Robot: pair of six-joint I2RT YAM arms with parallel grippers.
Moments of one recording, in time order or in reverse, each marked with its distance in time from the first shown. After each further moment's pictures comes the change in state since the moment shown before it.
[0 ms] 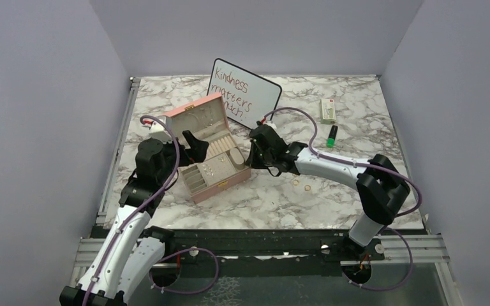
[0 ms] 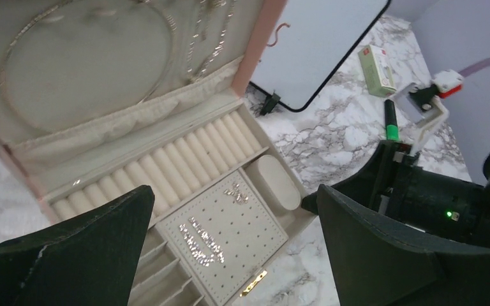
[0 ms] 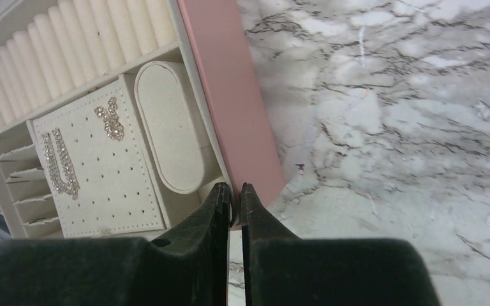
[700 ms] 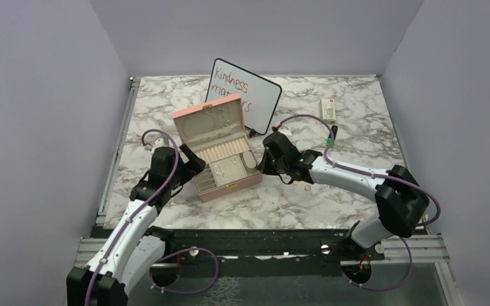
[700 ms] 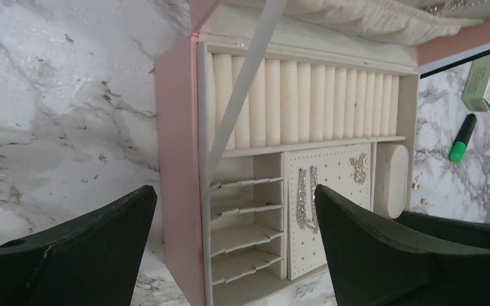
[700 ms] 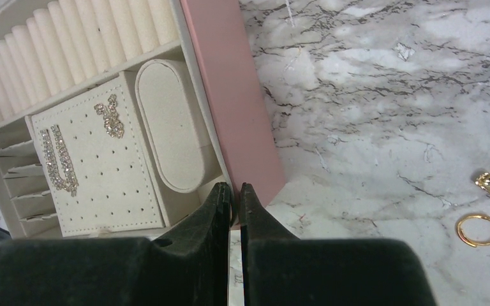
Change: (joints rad) left arm 0.000 0.063 -0.133 -0.221 -0.146 -0.366; right arm -0.010 -0.162 -0.169 -0.015 0.080 0.077
